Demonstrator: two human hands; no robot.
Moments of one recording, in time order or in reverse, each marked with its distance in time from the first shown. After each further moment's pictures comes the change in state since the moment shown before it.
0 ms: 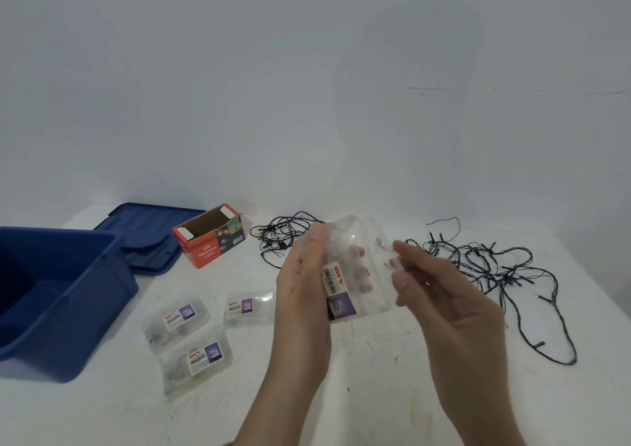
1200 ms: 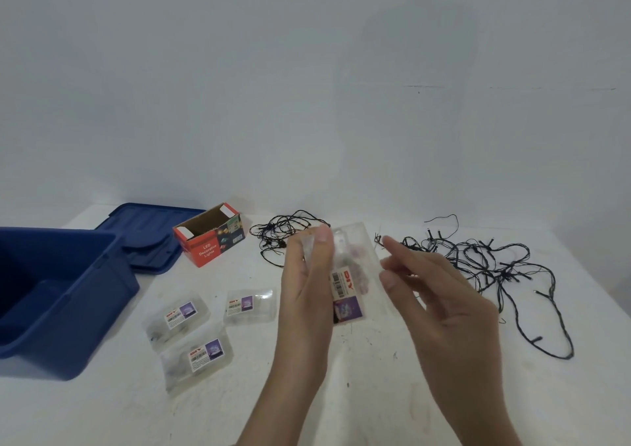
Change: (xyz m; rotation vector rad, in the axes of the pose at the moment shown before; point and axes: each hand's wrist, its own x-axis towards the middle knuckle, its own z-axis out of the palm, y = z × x) left_hand -0.008 -0.003 0.000 0.125 0.015 0.100; right_hand -0.004 -0.007 0.005 -0.169 -0.017 -0.094
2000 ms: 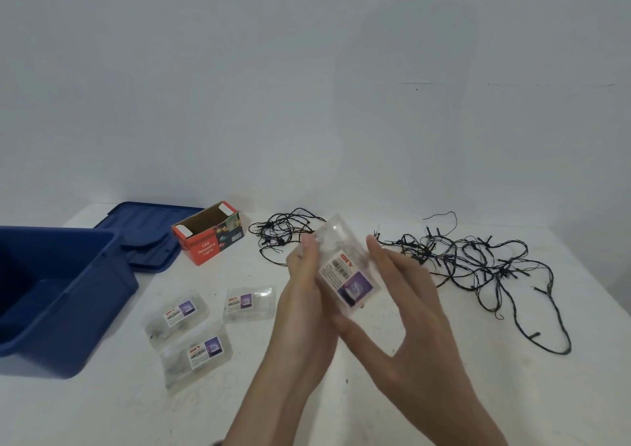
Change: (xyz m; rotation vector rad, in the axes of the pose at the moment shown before) left_hand 0.004 -0.009 -0.009 -0.219 -0.093 -0.282; right_hand -0.013 0.017 0.005 -0.489 -0.216 -0.214
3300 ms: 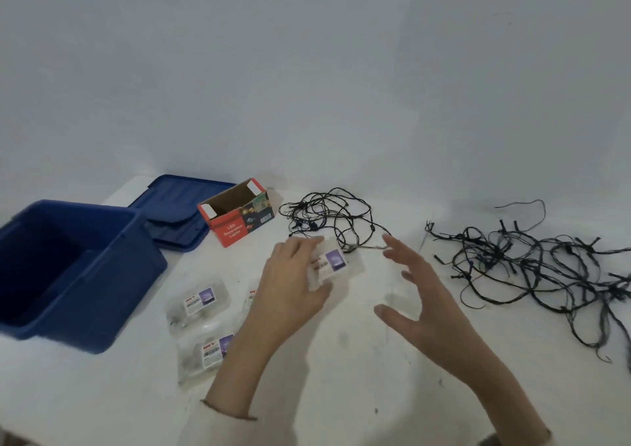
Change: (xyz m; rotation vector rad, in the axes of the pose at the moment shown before) left_hand 0.100 -0.018 -0.100 1.687 0.122 0.386; right_hand 0.034 0.134 0.057 0.300 -0.470 0.198
